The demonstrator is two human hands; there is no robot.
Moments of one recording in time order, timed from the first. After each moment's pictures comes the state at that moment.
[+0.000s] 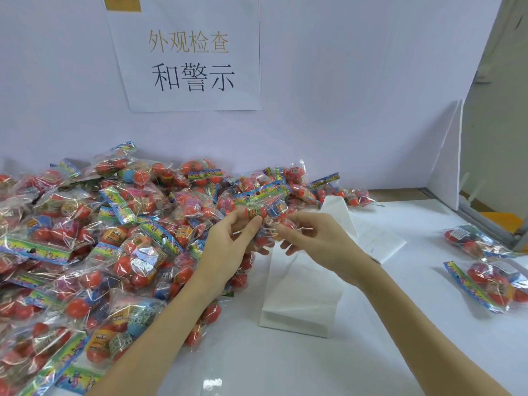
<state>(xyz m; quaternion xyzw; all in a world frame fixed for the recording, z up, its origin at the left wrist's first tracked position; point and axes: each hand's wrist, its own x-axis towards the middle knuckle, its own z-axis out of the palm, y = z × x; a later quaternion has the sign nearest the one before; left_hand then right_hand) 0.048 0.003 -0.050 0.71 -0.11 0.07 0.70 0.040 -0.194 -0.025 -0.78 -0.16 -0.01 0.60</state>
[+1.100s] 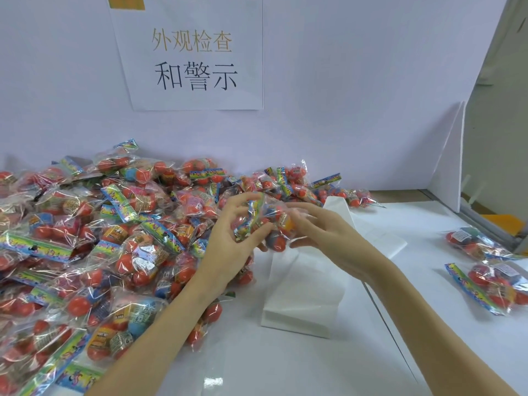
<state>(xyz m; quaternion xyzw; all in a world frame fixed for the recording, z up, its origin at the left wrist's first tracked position) 0.044 0.006 -0.046 0.72 -0.20 0.13 0.65 0.038 -0.207 -0.015 -0.77 -0.18 0.04 0.61</state>
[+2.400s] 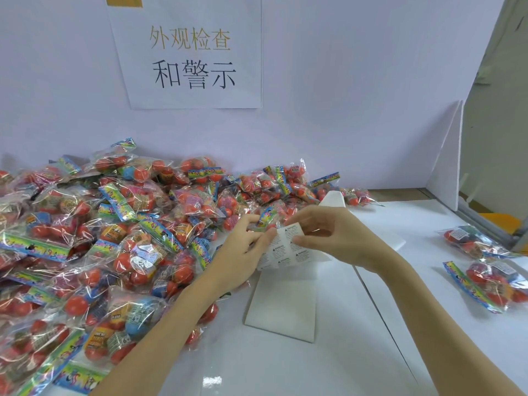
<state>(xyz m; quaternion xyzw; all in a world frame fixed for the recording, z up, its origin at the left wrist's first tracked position) 0.047 0.001 -0.052 0.87 -0.21 0.02 0.44 0.051 -0.232 -0.022 -0.82 -0.23 0.02 0.53</state>
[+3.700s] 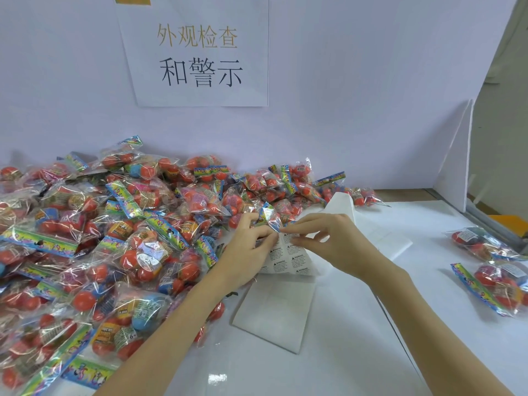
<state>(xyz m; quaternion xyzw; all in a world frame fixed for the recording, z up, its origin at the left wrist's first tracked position) 0.046 -0.001 -0.050 0.87 -0.17 0.02 0.46 0.048 -0.217 -0.031 -0.88 -0.25 -0.09 0.39</state>
